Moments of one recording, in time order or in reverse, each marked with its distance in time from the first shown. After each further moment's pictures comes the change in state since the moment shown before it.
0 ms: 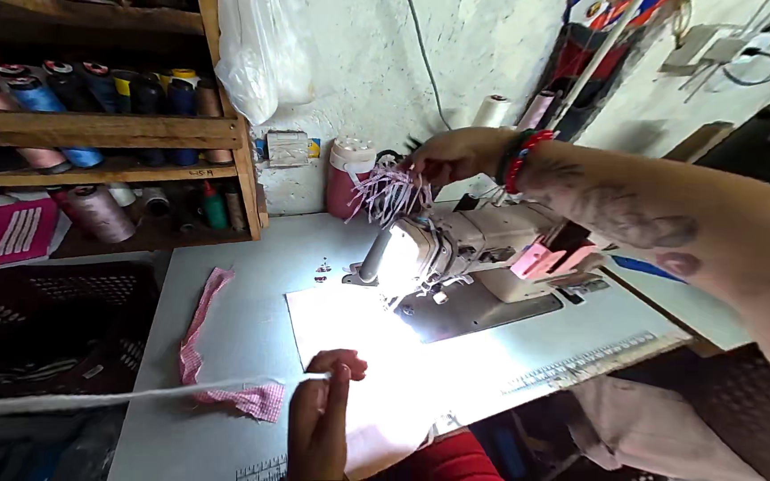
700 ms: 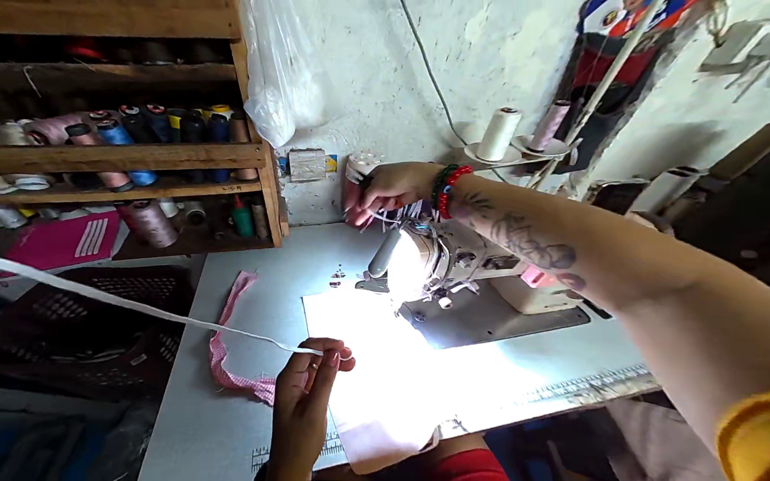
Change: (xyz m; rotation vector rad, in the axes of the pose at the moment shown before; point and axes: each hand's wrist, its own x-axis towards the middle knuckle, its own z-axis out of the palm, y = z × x) left_hand 0.010 0.020 -0.013 -0.046 0.032 -0.001; right_hand 0.016 -0.028 0.077 -0.186 -0.262 -0.214
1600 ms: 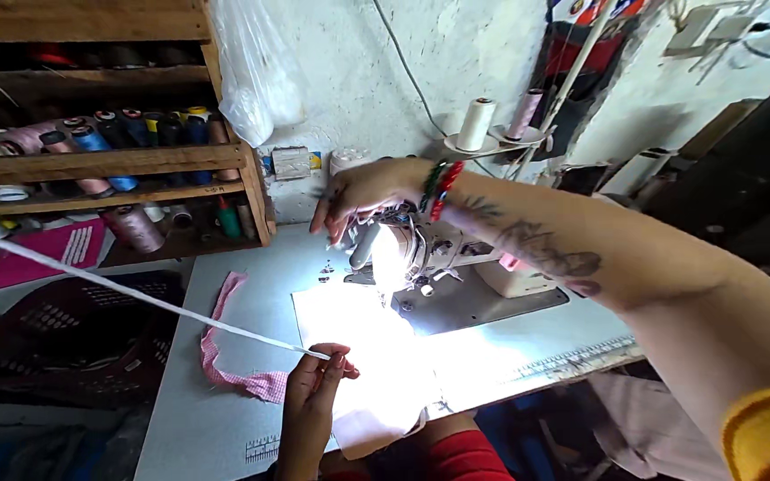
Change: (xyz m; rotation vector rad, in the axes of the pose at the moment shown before) left_hand -0.017 -0.015 0.013 -0.021 -0.041 -0.132; right_hand -0.065 -0.041 0.039 -0.272 -0.160 -0.237
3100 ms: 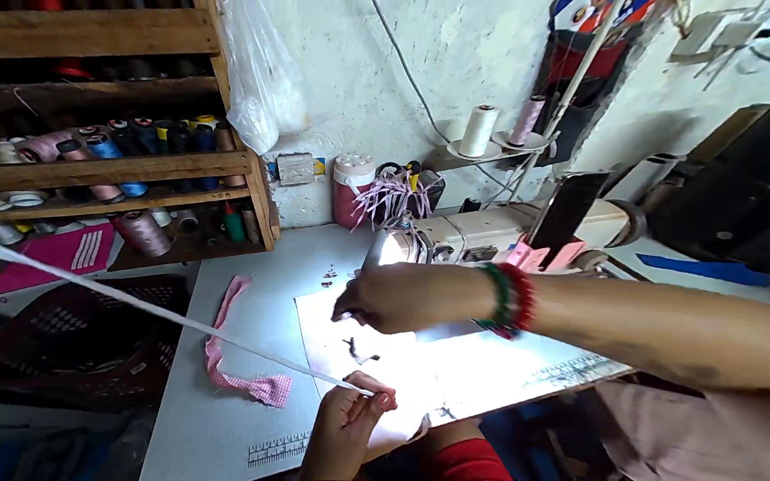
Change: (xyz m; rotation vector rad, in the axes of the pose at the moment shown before) left_hand -0.019 -0.010 0.012 0.055 -0.266 -0.071; right_hand -0.069 -0.004 0.094 -0.541 -0.072 -0.265
